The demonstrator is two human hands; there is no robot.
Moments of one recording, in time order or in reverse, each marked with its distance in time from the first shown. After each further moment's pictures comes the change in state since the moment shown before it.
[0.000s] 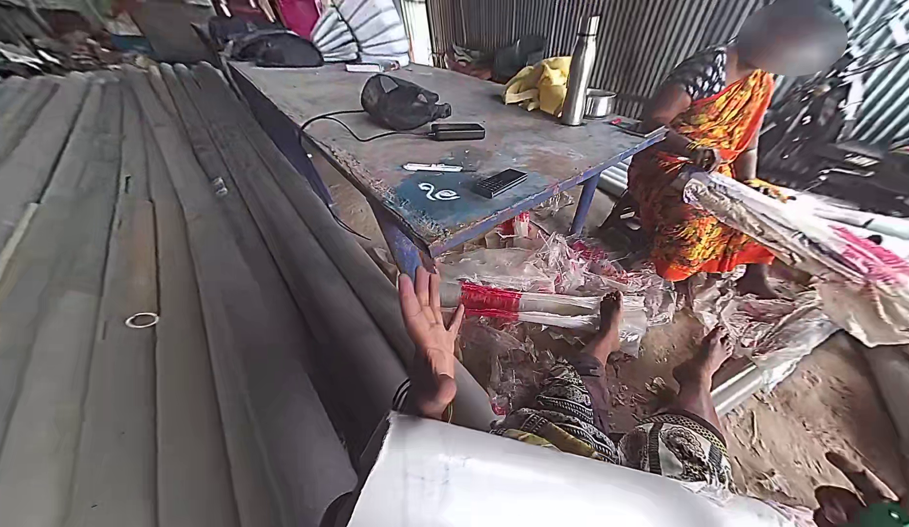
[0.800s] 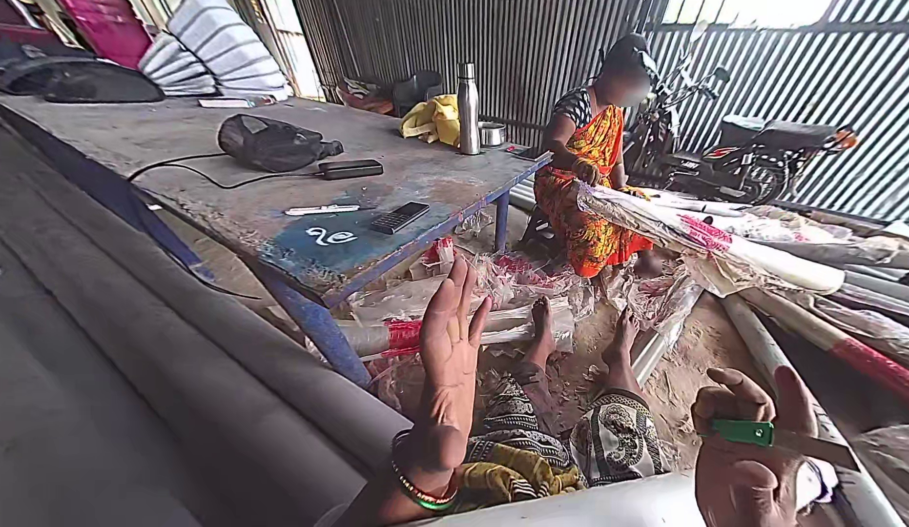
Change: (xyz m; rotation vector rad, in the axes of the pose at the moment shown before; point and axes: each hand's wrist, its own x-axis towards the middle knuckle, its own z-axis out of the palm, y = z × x) left_hand -0.053 0.043 0.093 -0.347 -0.964 0.296; right_hand 0.026 -0.058 0.091 -0.142 0.198 -0.501
